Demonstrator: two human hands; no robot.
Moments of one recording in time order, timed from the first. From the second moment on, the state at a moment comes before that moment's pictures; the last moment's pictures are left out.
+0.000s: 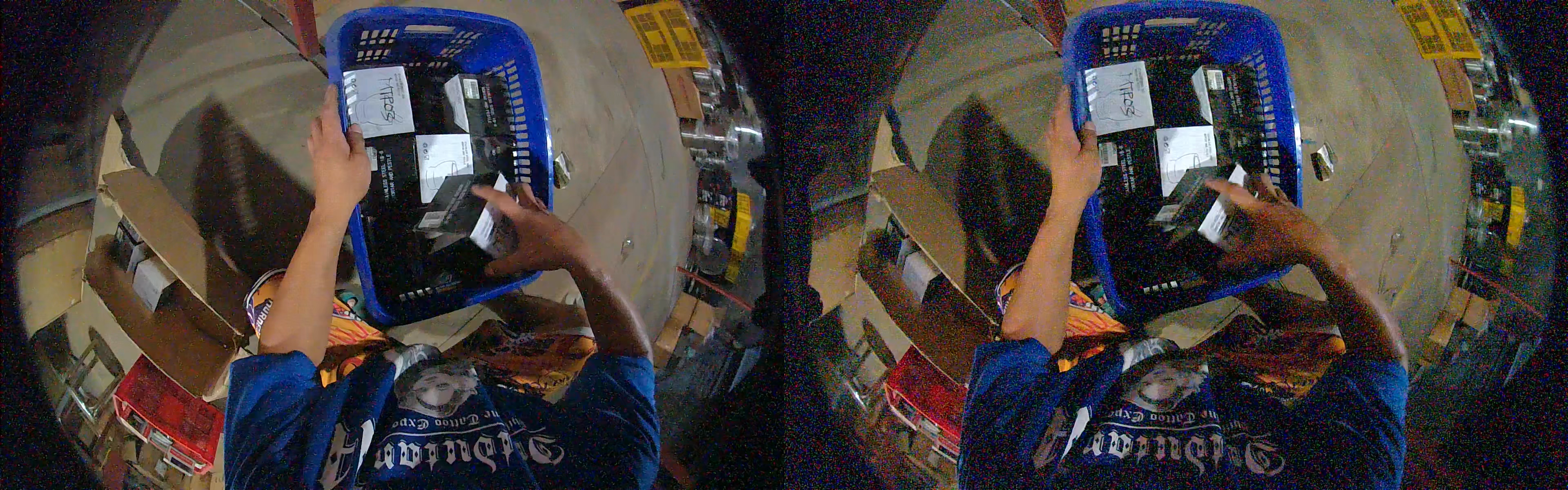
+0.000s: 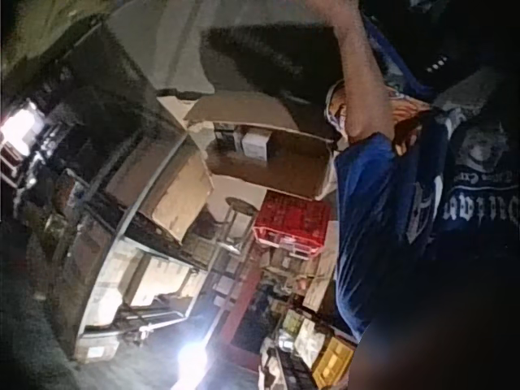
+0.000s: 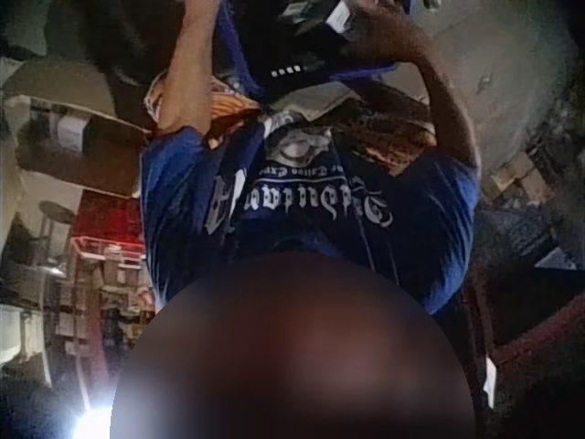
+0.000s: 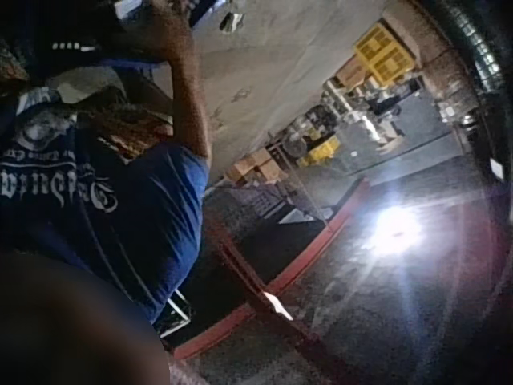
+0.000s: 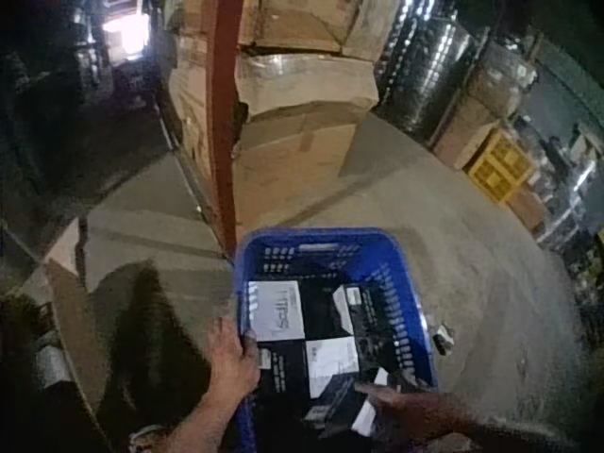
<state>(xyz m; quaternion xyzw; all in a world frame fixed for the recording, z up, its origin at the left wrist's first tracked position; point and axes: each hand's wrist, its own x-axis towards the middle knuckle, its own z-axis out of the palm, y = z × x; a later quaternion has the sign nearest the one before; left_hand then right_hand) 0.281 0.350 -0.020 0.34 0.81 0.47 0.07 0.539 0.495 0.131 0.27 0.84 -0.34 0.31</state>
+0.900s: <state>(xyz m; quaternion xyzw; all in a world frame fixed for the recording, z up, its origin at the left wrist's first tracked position) 0.322 0.344 0.012 0.42 0.57 0.52 0.47 0.534 0.453 0.116 0.18 0.97 -0.19 0.00</state>
